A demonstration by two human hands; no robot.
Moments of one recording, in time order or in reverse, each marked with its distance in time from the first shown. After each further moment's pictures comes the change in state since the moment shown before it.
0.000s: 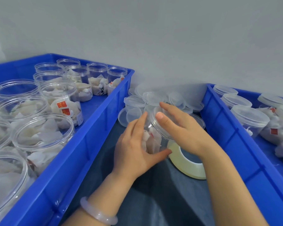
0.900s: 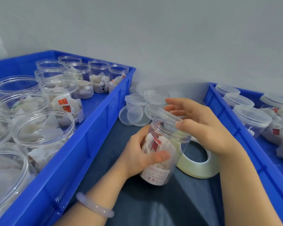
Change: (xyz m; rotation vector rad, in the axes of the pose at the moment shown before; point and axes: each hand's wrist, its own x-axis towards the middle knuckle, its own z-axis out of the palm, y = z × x) left_hand 0.004 -0.010 -0.003 -0.720 -0.433 -0.180; right_hand -0.006 0.002 -0.027 0.138 -0.047 -0.183
